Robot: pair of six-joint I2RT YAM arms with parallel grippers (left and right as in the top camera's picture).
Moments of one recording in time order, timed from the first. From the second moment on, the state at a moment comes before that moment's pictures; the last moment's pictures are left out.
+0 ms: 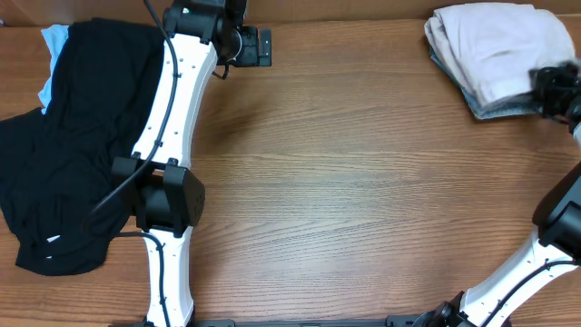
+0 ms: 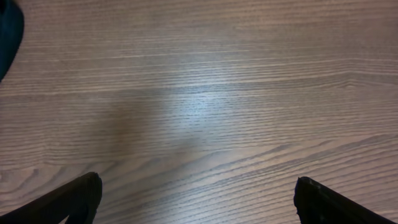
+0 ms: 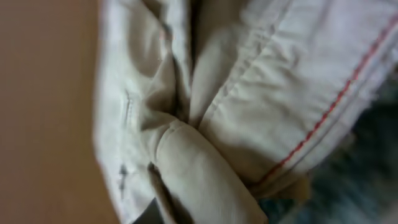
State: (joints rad) left arm -0.22 2.30 2.41 -1.19 0.08 -0.23; right arm -0.61 2.20 1.65 -0.26 -0.60 0.81
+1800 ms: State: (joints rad) left arm -0.24 2.38 2.41 -1.20 0.08 -0.23; right arm -0.10 1.29 1.81 -1.37 -0.41 0.13
